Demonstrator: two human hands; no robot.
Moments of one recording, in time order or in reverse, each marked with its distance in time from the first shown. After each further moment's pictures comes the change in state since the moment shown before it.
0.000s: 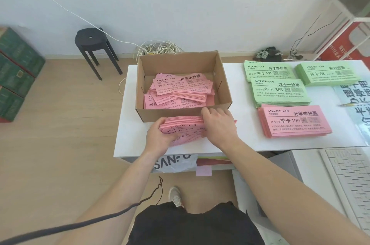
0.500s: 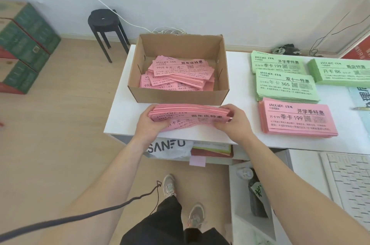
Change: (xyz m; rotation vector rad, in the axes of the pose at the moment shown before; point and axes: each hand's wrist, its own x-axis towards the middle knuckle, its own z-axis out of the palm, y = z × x) left_hand -0.016 -0.020 0.018 -0.169 0.099 -0.045; right_hand -0.039 0.075 0.026 1.117 -0.097 0.315
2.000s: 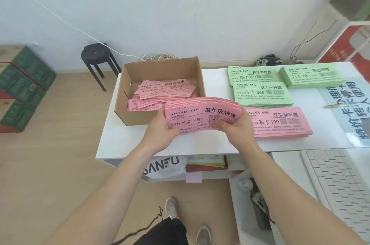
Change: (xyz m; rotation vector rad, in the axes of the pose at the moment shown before) left_hand -0.027 0.094 0.056 0.467 -0.193 0.187; right_hand -0.024 -0.016 -0.049 0.287 0.264 -0.018
